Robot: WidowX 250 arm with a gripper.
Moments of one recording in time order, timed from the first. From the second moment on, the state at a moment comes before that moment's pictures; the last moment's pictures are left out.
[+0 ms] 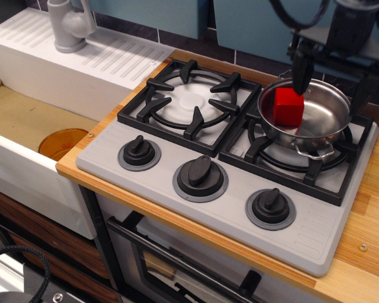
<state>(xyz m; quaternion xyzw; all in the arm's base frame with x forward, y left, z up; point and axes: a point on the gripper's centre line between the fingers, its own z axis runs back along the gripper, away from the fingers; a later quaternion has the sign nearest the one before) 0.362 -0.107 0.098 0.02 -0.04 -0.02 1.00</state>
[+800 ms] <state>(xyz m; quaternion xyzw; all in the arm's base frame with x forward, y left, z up) 0.371 -0.070 0.145 0.07 -0.02 -0.06 1.00</state>
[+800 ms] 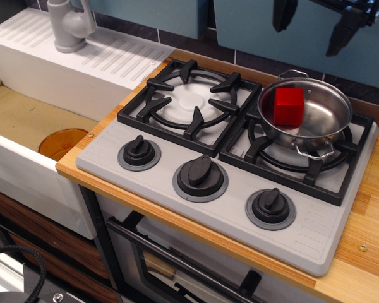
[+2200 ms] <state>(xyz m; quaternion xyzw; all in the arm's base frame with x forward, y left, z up) 0.348 -0.038 0.072 0.01 -0.09 -0.05 0.99</state>
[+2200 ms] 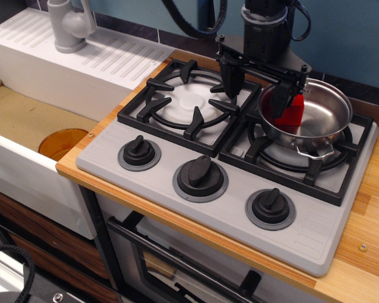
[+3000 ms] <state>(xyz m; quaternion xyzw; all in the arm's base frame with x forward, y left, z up) 0.369 -0.041 0.063 -0.01 -0.13 -0.06 0.99</state>
